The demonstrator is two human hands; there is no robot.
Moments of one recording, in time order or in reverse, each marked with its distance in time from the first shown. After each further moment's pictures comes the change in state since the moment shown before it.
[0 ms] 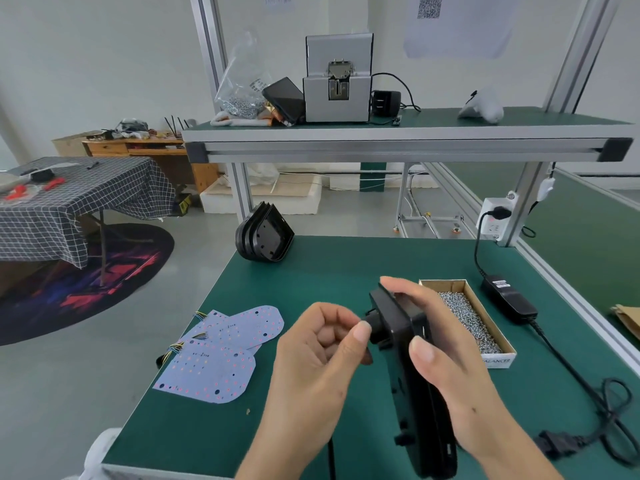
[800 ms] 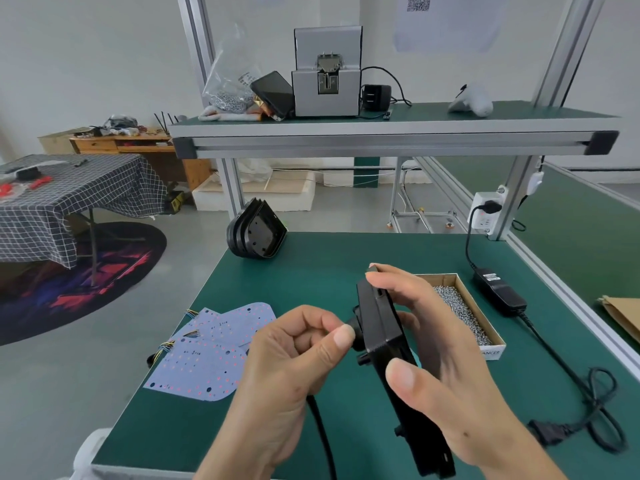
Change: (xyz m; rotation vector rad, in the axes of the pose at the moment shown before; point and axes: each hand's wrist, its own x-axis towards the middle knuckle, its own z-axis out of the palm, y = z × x) left_hand 0.000 0.003 -0.013 -0.198 -0.043 -0.147; right_hand -0.021 -0.001 0.007 0.079 -0.016 -0.040
